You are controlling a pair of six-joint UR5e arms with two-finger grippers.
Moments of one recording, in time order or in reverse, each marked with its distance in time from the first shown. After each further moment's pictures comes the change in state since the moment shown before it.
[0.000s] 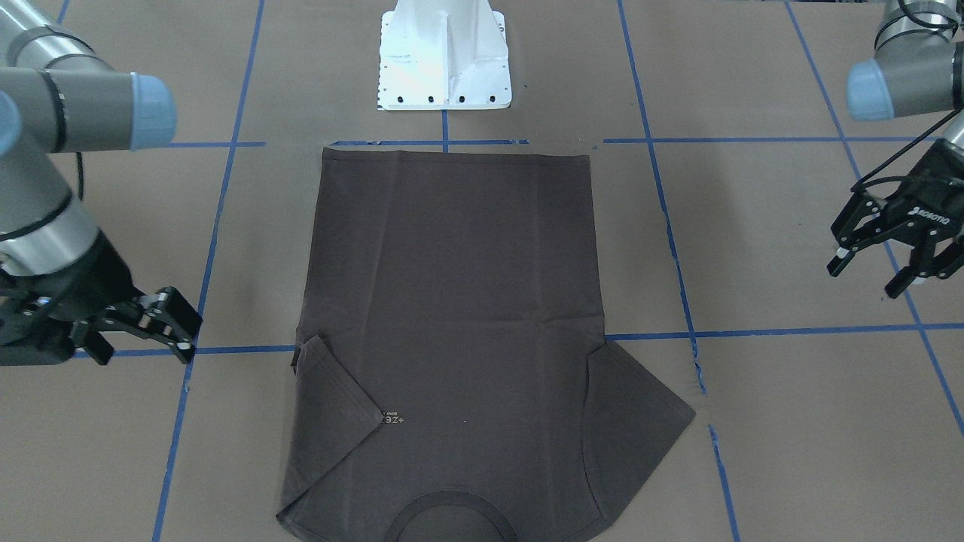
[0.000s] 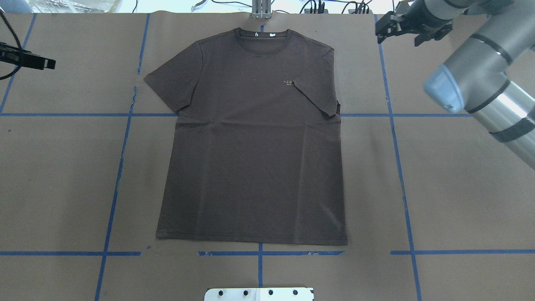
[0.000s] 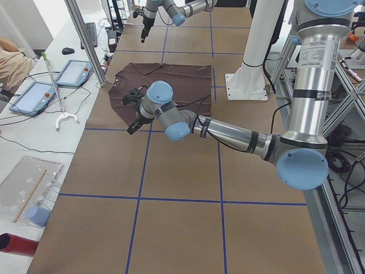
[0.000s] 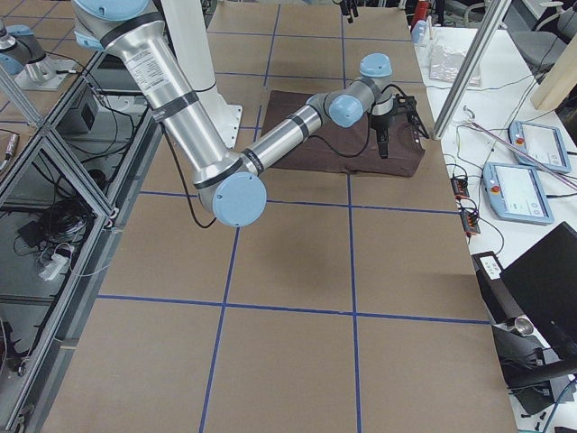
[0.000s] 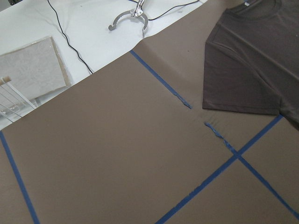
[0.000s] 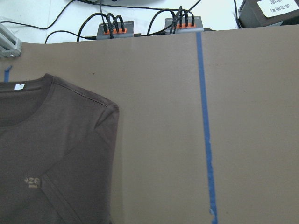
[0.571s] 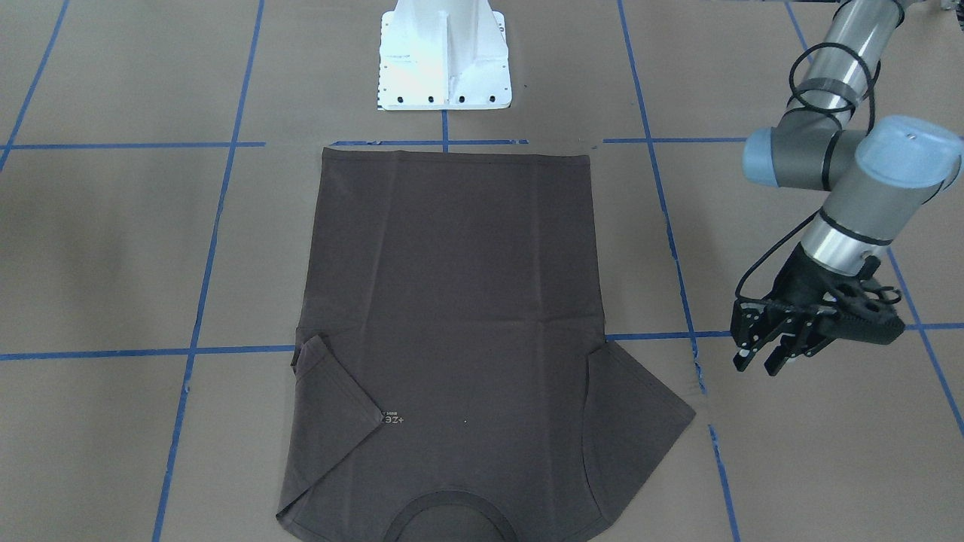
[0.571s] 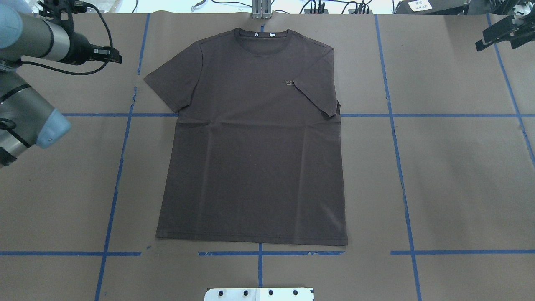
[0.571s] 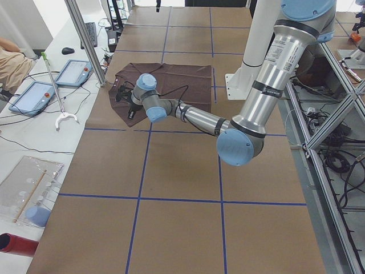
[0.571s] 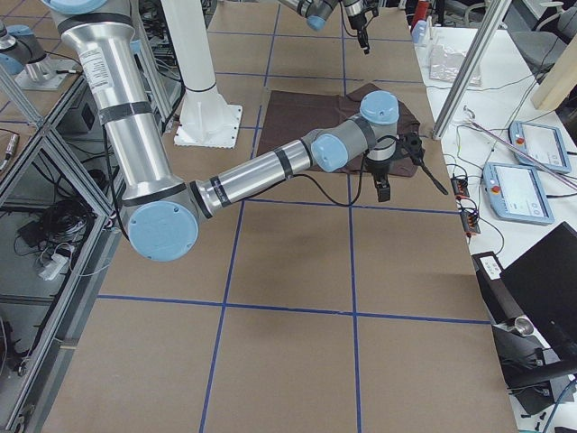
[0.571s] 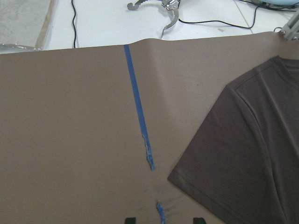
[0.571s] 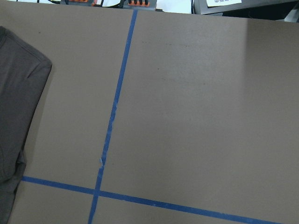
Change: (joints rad) left arm 0.194 -0.256 0.297 -0.045 0.265 -0.307; right arm 0.254 -0.235 0.058 0.007 0.239 -0.408
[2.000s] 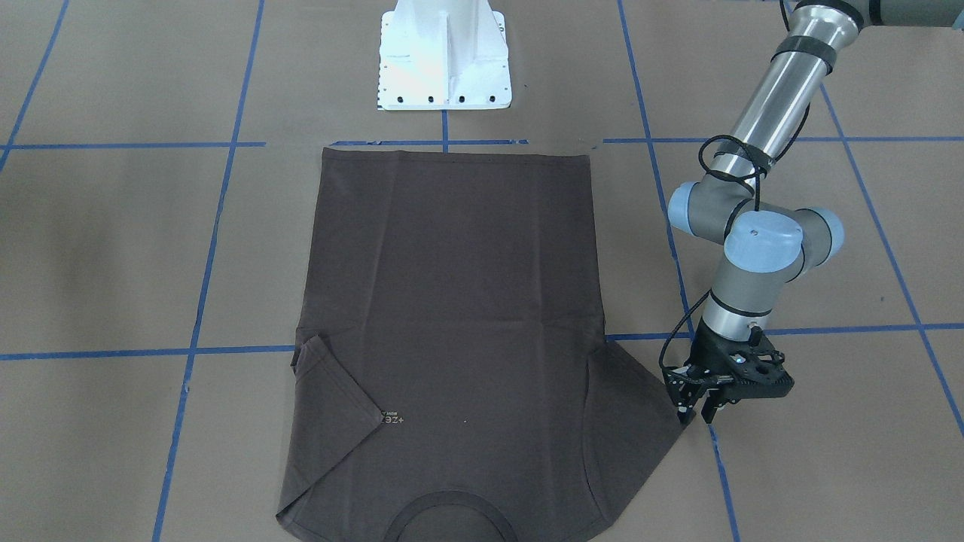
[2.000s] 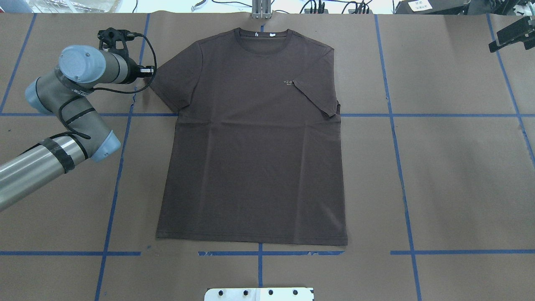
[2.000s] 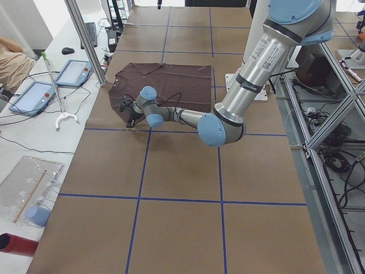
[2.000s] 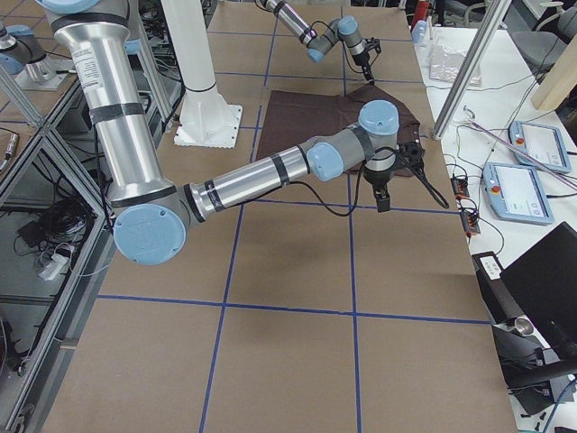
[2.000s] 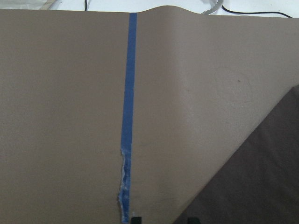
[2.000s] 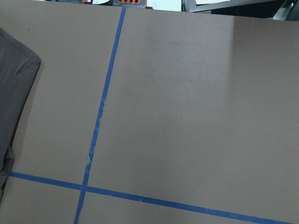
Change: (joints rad) left arm 0.133 -0.149 0.324 -0.128 0.212 -0.131; right arm 0.019 -0.014 -0.007 -0.001 0.003 -0.027
